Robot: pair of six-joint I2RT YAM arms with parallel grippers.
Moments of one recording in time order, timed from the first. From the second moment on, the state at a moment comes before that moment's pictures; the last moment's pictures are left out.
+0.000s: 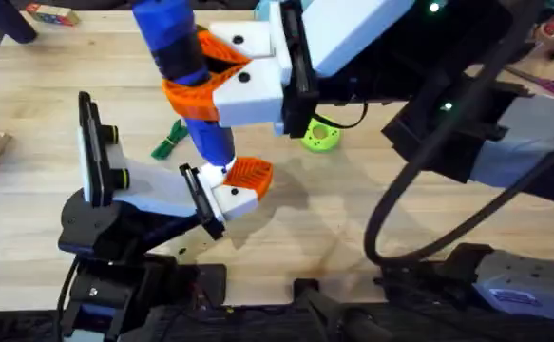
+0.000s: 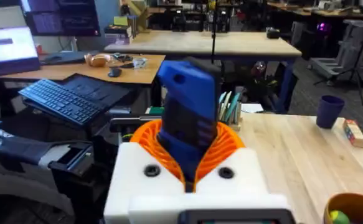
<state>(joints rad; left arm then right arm) -0.14 0.03 0.01 -0.05 0.95 -0.16 0.75 1.34 0.88 0.63 -0.87 0.10</state>
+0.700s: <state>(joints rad) -0.14 0.03 0.01 -0.05 0.94 -0.16 0.56 1.34 1.01 0.31 -0.86 0.09</state>
